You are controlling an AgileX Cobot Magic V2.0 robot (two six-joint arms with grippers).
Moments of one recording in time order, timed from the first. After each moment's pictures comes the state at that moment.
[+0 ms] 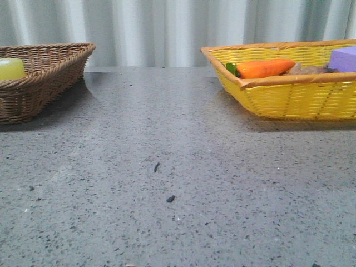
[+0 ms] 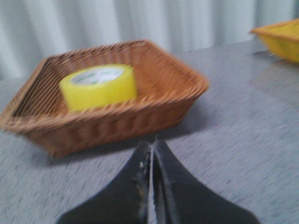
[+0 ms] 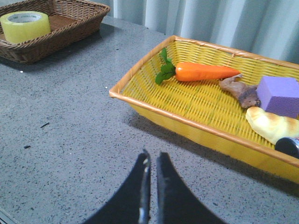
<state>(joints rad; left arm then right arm) -0.18 0.00 -0.05 -0.14 0.23 0.20 0.55 0.13 -0.64 -0.18 0.86 0.04</state>
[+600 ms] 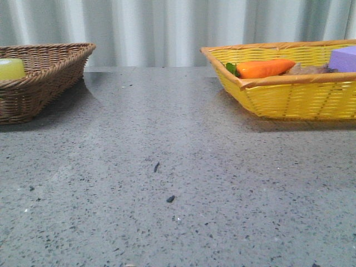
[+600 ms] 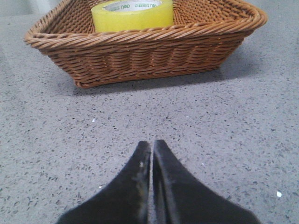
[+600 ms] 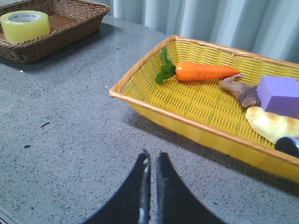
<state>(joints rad) -0.08 0.00 0.00 -0.06 0.32 0.08 0.55 0.13 -0.64 -0.18 0.87 0.04</state>
